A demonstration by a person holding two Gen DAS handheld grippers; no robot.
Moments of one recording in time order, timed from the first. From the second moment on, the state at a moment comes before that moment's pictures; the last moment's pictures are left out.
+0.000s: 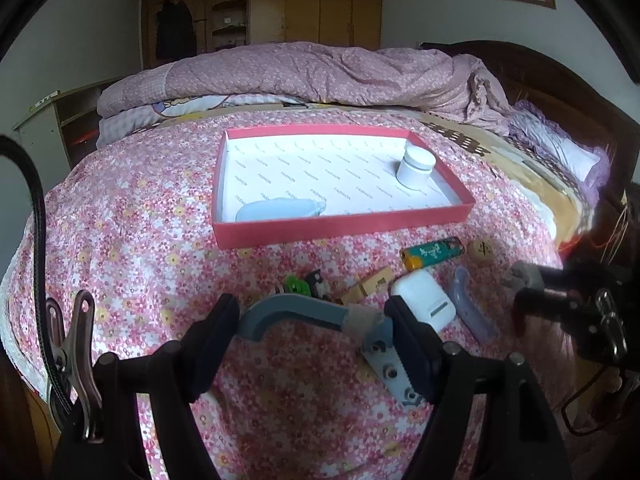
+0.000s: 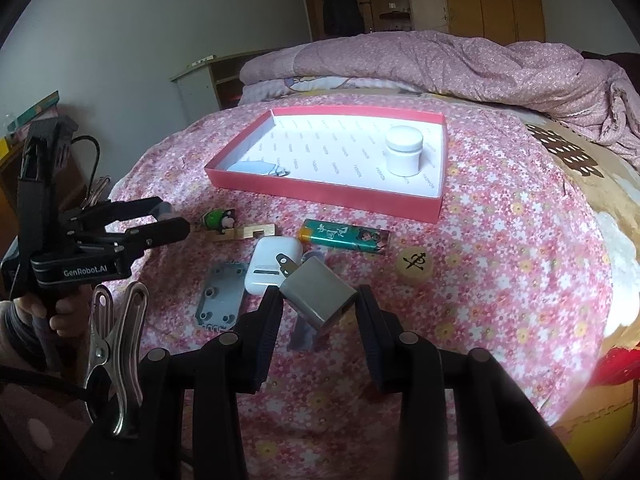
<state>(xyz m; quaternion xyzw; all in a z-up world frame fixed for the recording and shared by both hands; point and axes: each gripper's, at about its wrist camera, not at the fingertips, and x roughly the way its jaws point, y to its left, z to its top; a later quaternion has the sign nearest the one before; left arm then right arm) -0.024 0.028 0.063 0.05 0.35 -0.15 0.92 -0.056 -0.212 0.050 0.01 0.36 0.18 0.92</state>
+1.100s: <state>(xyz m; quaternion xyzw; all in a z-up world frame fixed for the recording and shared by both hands) 0.129 -0.006 0.065 0.03 0.36 -0.08 0.93 0.016 -0.227 0.073 0.04 0.34 0.15 0.93</state>
